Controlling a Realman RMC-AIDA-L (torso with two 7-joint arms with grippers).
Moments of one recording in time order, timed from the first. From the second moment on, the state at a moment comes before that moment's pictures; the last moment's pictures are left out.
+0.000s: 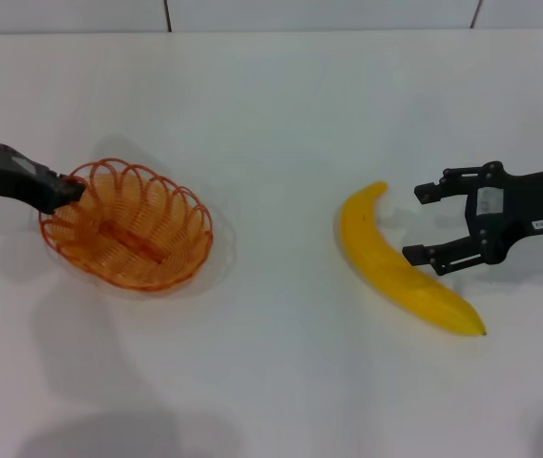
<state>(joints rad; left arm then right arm) -0.72 -2.00 0.89 0.76 2.50 1.18 -1.89 0.44 2.03 -0.87 -0.98 -2.15 -1.59 1.48</state>
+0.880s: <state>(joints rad) -0.69 -2.03 0.85 0.79 2.19 1.29 -1.89 0.45 2.03 -0.88 -0.97 -2.15 -1.59 1.48</state>
